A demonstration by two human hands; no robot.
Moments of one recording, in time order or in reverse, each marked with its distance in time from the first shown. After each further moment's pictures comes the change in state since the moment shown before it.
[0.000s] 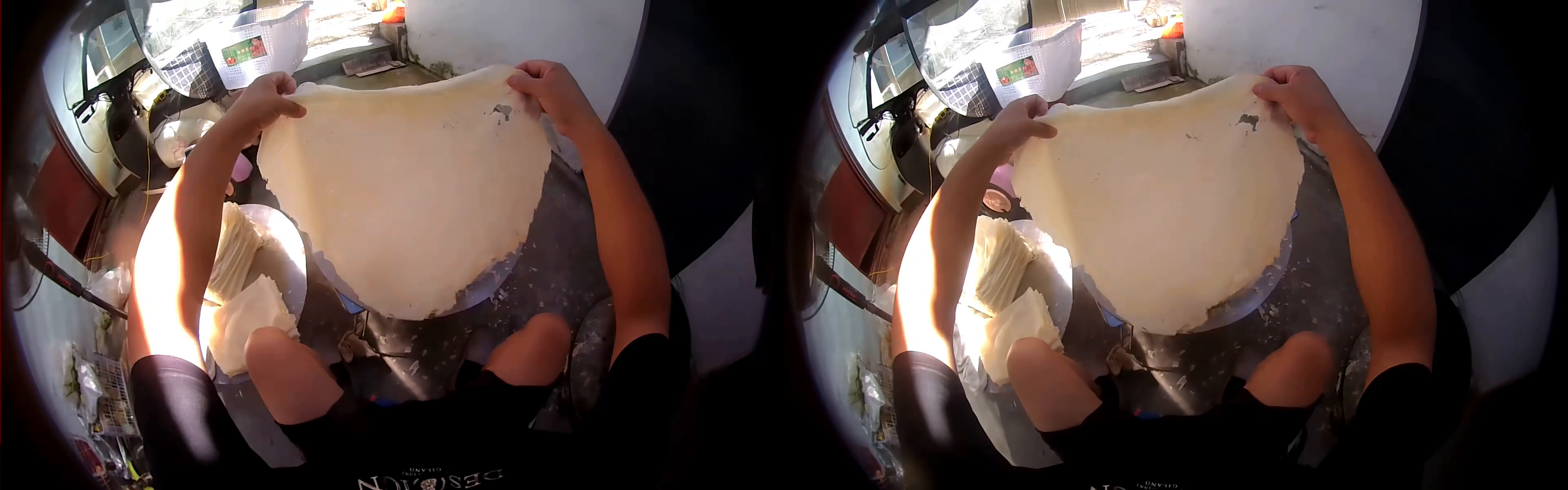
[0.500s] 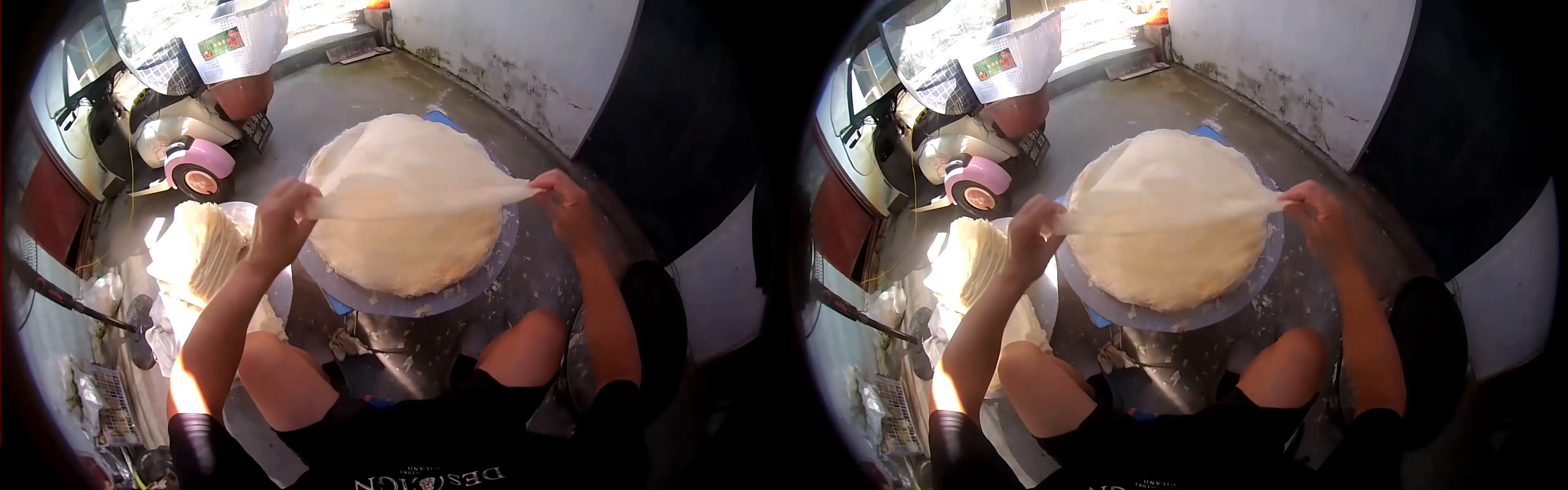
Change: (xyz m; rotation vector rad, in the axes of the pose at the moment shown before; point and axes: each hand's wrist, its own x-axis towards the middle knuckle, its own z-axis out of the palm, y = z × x) left_hand -0.137 -0.032 0.125 0.143 0.188 0.445; right_hand -0.144 0.131 0.005 -0.441 0.166 -0.299
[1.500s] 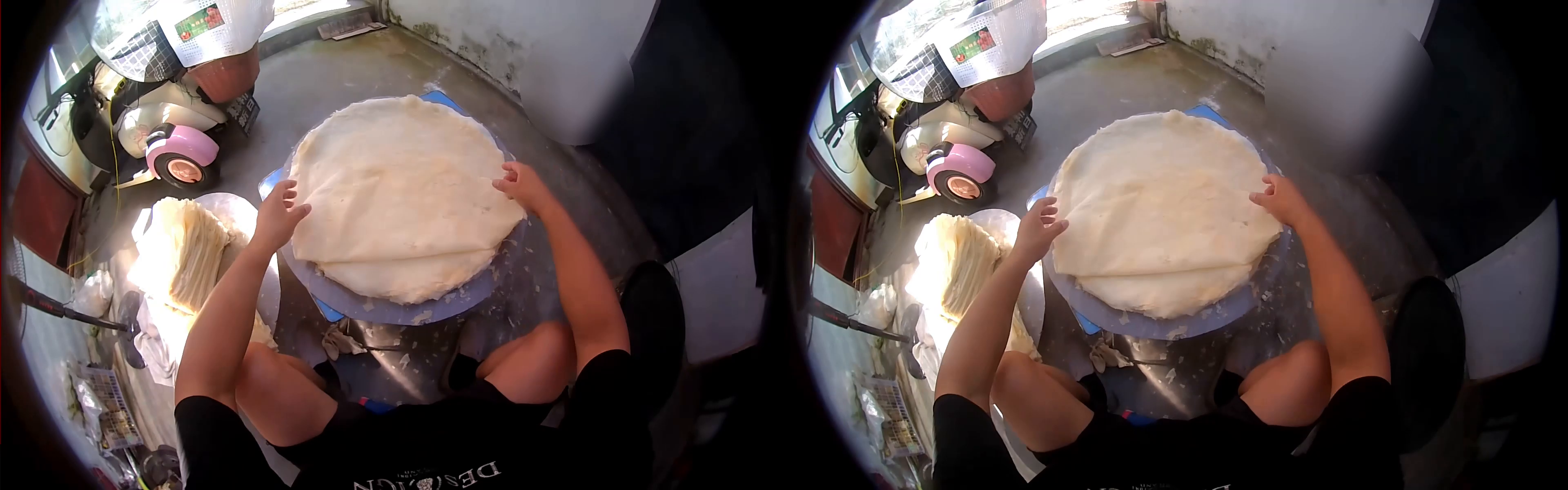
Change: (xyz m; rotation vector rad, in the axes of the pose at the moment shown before) left_hand -0.037 -0.139 0.094 -0.134 -0.088 -0.598; right_hand 0.035 0.153 0.110 0.009 -0.254 0.623
